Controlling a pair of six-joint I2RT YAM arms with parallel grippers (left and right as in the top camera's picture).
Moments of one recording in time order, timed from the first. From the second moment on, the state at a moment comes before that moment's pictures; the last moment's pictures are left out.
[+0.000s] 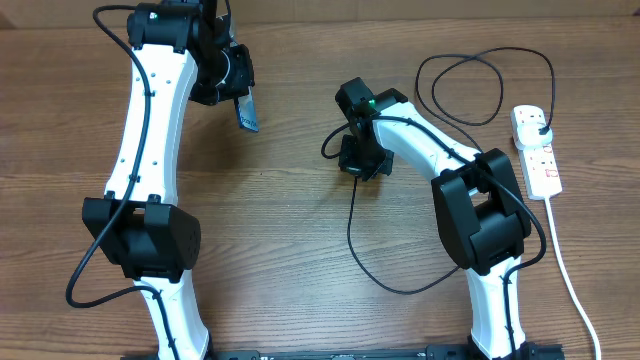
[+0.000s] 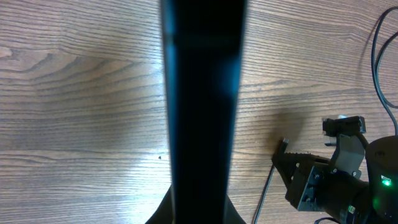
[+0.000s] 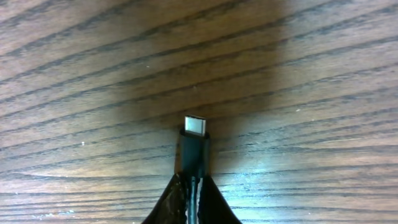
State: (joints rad) left arm -0.12 2.11 2.25 -1.39 0.21 -0.32; right arm 0.47 2.23 1.68 -0.99 -0.08 0.65
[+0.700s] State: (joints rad) left arm -0.12 2.11 2.25 -1.32 0.37 -0.21; right arm 0.37 2.25 1.70 -0.88 -0.36 0.46
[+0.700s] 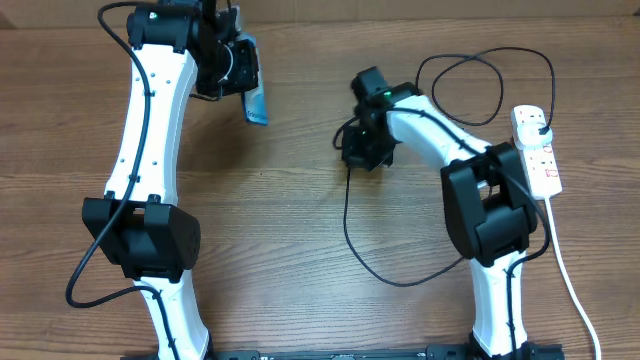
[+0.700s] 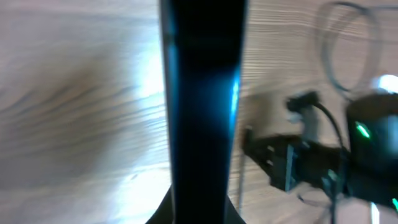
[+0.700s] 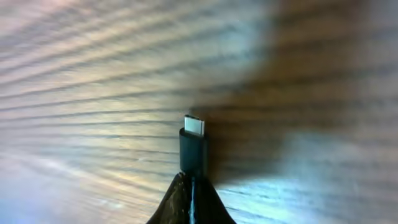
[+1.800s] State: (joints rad) left arm -0.12 2.11 2.25 -1.22 0.62 -0.08; right arm 0.35 2.18 1.73 -1.01 -0.38 0.35
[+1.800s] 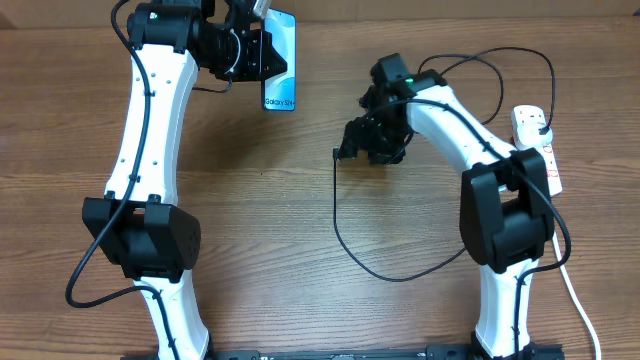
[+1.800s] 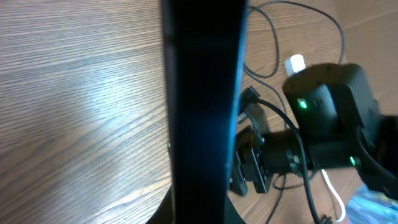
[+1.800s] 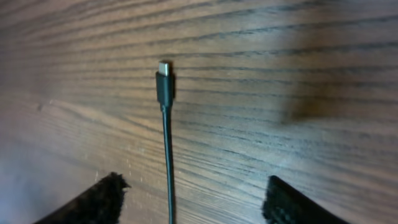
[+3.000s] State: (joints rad) left arm -0.12 2.11 2.25 -1.23 0.59 -0.10; right arm 0.56 2.32 1.85 -0.98 0.07 0.52
